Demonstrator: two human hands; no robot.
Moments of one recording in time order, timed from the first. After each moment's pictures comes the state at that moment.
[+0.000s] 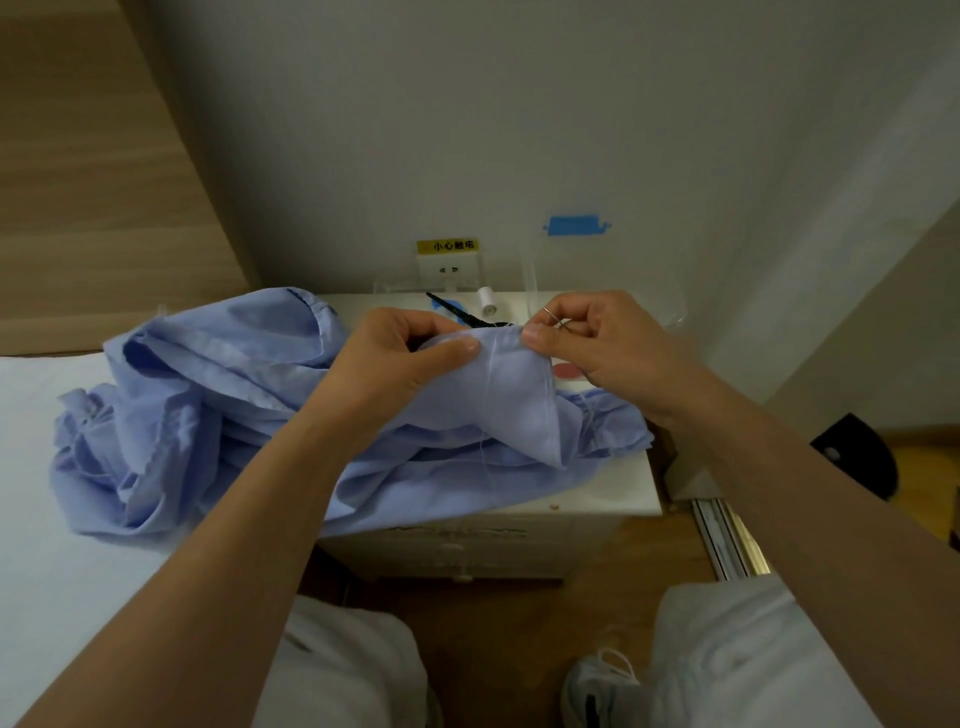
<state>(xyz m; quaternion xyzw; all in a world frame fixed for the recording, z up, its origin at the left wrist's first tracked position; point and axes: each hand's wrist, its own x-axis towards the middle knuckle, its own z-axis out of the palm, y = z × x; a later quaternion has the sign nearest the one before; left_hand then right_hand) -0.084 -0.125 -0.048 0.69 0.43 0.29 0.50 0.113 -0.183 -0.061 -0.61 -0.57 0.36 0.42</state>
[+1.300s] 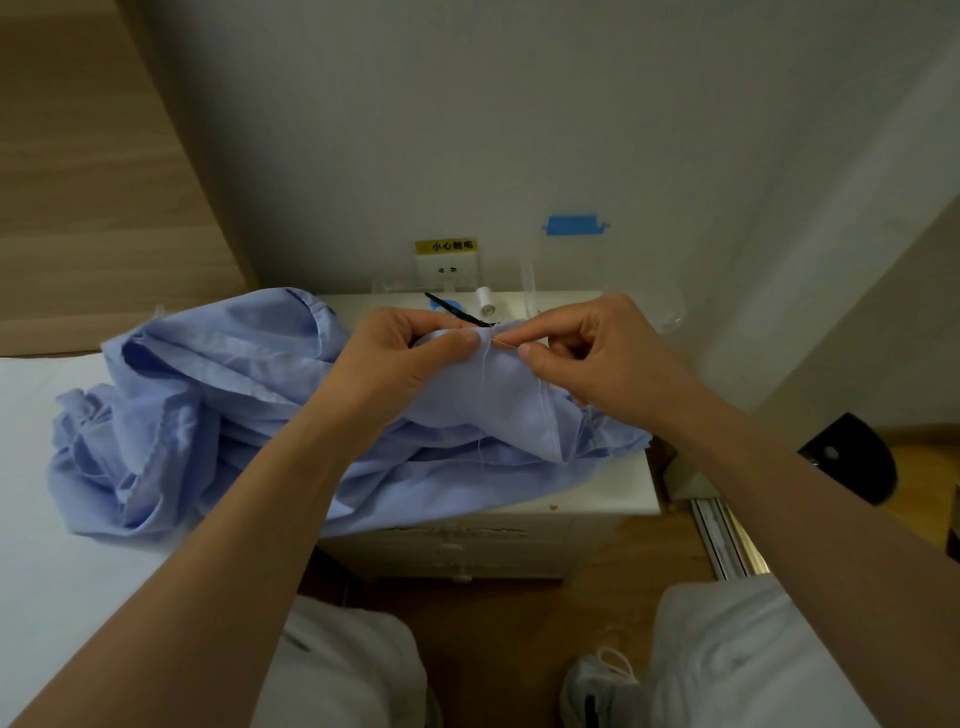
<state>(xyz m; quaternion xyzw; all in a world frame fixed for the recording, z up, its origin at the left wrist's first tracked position) -0.082 -0.128 -0.047 0.69 0.41 0.30 0.52 0.106 -0.194 -0.054 -0.55 -0.67 0.25 0.43</state>
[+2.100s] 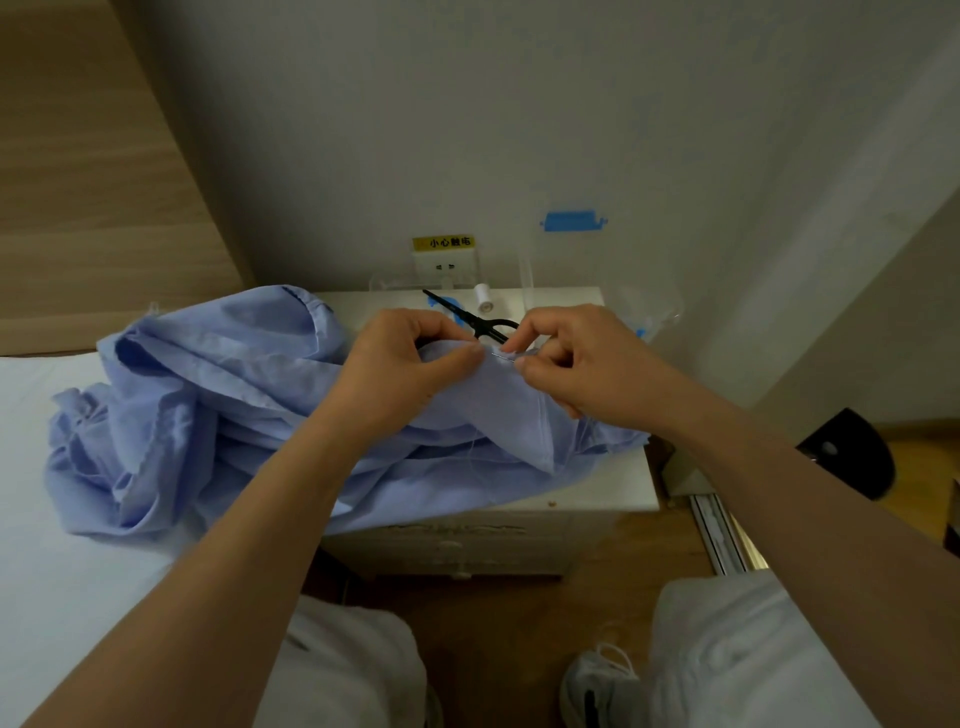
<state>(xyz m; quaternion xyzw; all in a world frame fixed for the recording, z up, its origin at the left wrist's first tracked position) -0.080 -0.123 -0.058 0.80 0.40 0.28 0.35 0.104 -0.191 -0.059 -0.58 -0.67 0.29 0.35</state>
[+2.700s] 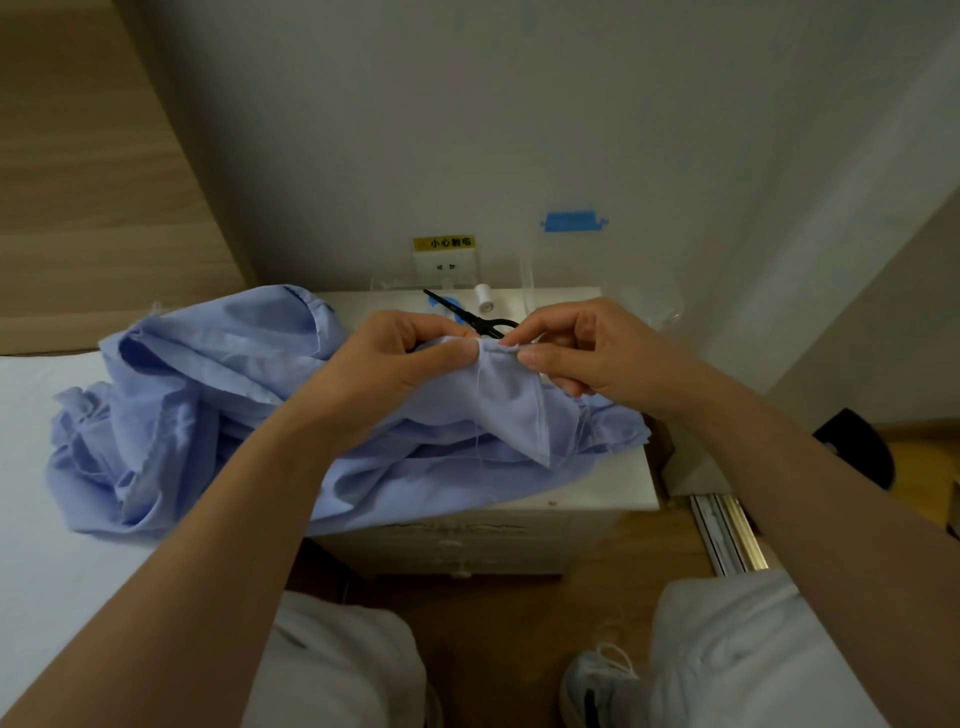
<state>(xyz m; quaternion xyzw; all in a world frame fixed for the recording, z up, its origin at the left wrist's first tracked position) -0.090 -0.124 -0.048 0.71 0.36 0.22 0.56 0.115 -0.191 -0.053 -0.52 -0.65 0.41 0.38</state>
